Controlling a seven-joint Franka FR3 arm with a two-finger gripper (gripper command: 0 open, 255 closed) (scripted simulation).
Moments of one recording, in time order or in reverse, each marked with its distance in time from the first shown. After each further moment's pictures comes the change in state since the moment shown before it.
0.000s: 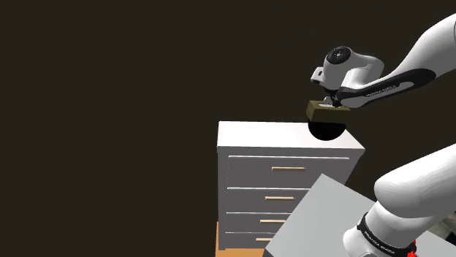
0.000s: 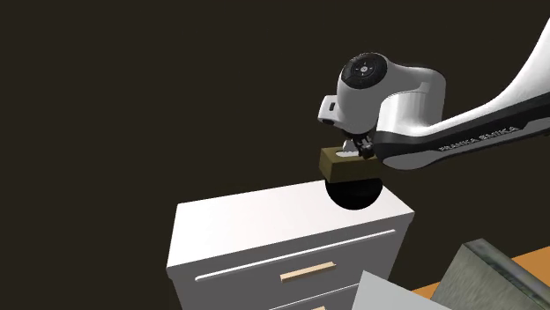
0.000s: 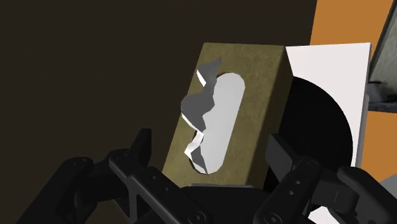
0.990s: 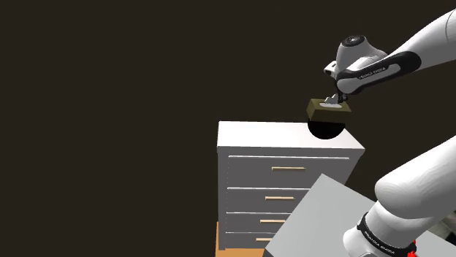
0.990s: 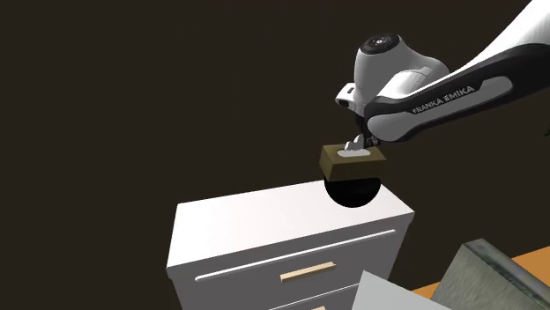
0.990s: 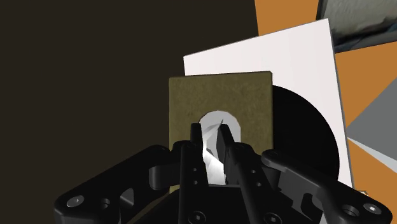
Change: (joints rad) arm 0.024 0.102 -0.144 0.137 0.383 -0.059 -0.149
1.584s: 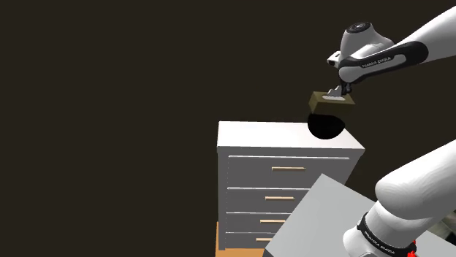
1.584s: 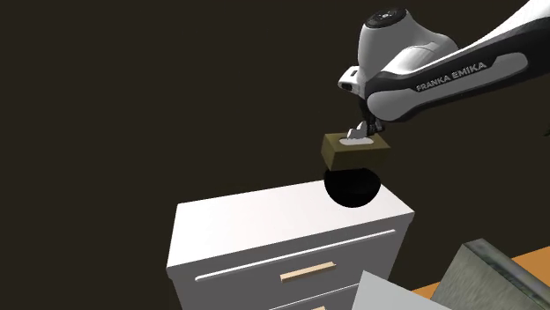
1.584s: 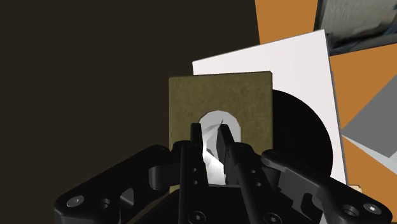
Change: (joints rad) arm 0.016 -0.046 0.007 0.061 0.051 -0.099 -0.068
